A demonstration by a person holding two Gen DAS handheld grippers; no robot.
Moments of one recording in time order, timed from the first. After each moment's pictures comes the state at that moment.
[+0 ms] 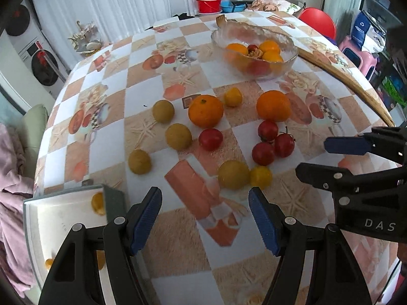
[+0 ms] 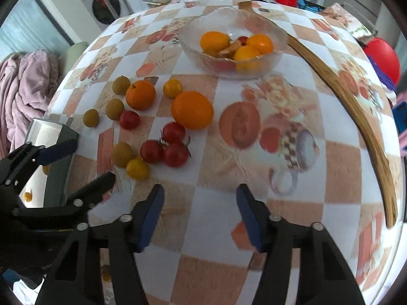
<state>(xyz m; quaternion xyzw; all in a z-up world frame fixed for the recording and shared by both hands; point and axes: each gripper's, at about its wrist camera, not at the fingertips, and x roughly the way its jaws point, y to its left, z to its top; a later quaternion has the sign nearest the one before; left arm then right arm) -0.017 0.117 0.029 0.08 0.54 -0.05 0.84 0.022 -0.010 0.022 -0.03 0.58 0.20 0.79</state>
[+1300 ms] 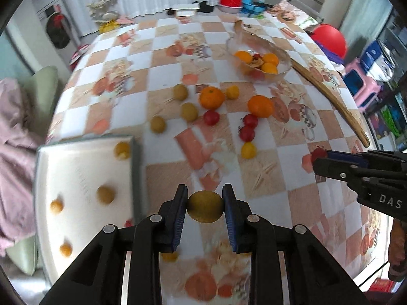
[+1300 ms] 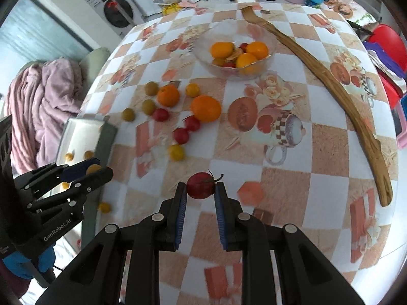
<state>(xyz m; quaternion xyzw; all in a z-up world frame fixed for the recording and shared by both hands) -0.069 0.131 0.091 -0.02 0.58 -0.01 0.82 -0.015 -0.039 0.080 0.02 0.60 0.24 0.76</state>
